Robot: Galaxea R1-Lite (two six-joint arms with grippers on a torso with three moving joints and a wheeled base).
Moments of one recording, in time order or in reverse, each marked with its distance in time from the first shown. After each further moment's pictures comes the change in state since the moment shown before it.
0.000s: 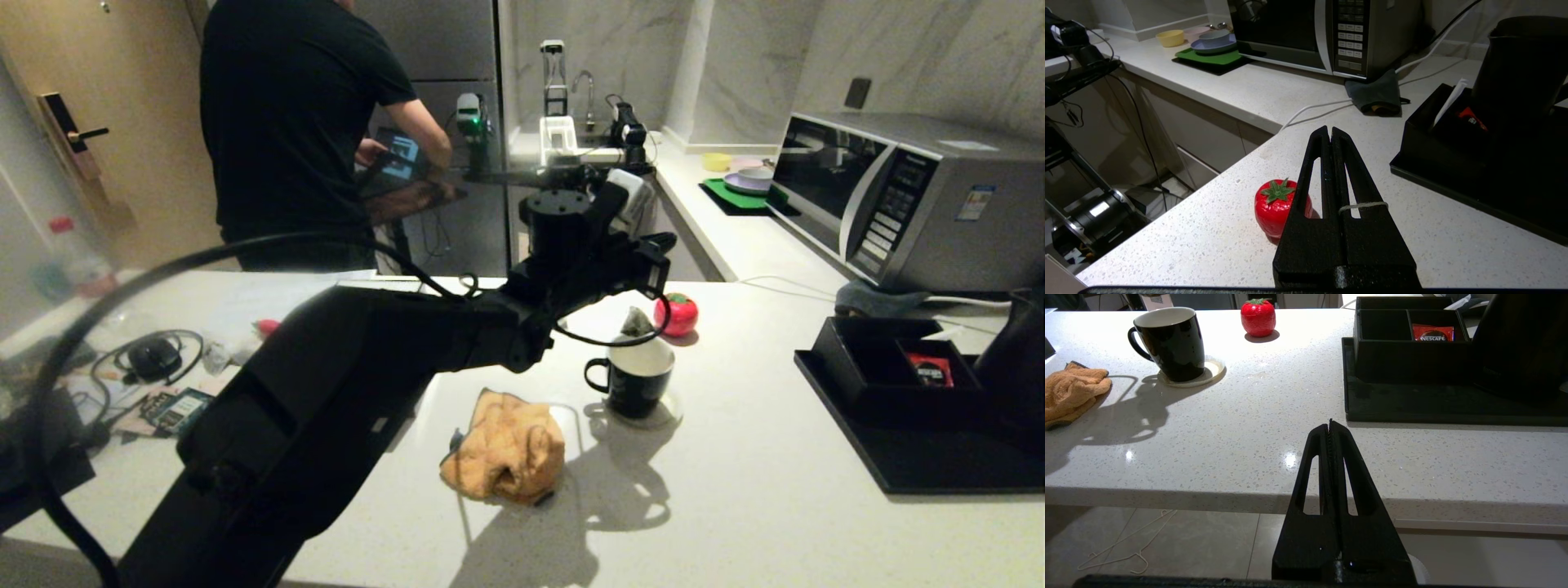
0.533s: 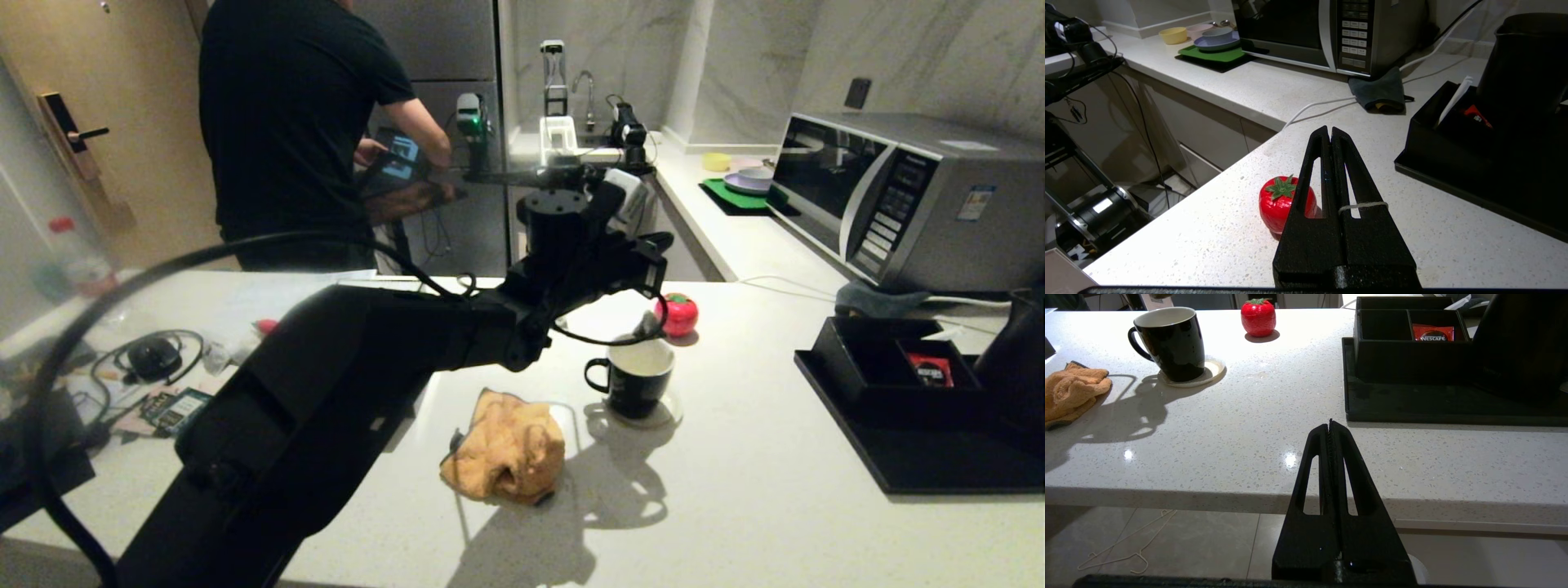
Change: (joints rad) left arm 0.005 0.000 0.003 0.000 0.000 0.001; right arm 0.000 0.000 0.000 0.000 0.000 0.000
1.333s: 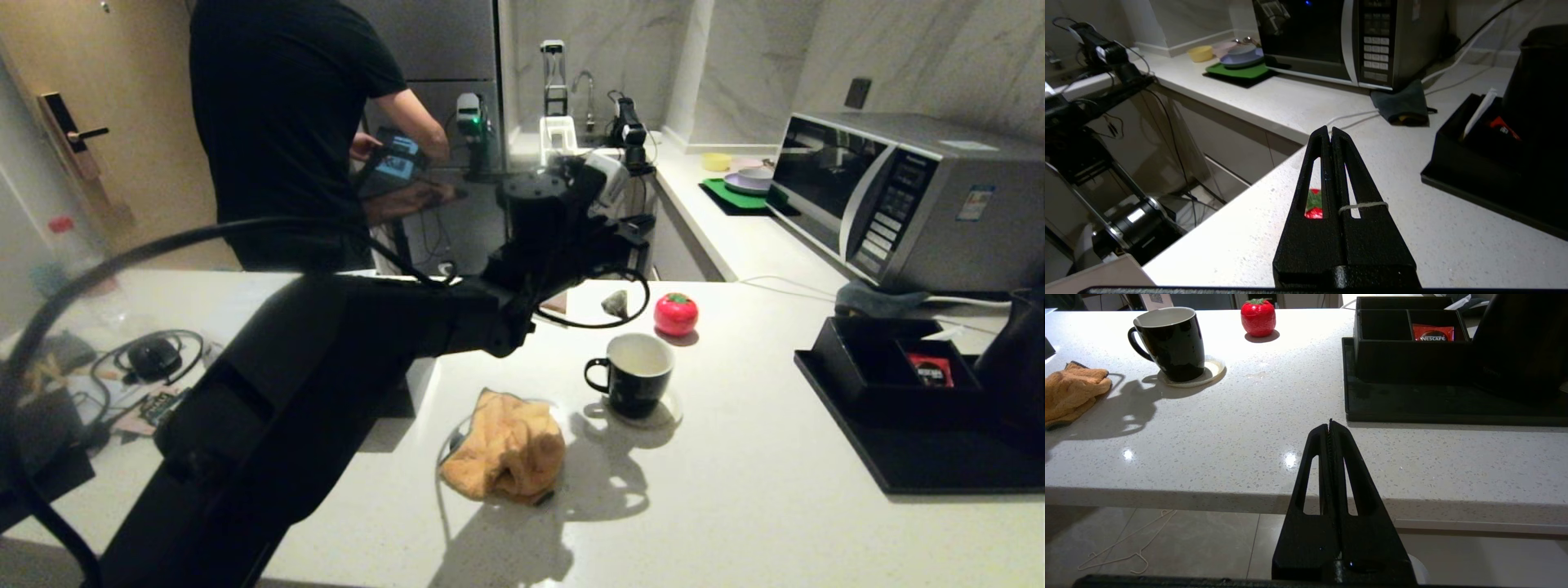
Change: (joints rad) left arm 0.044 -0.026 -0.001 -0.013 0.000 0.034; right arm 0.000 0.000 0.000 0.000 0.000 0.000
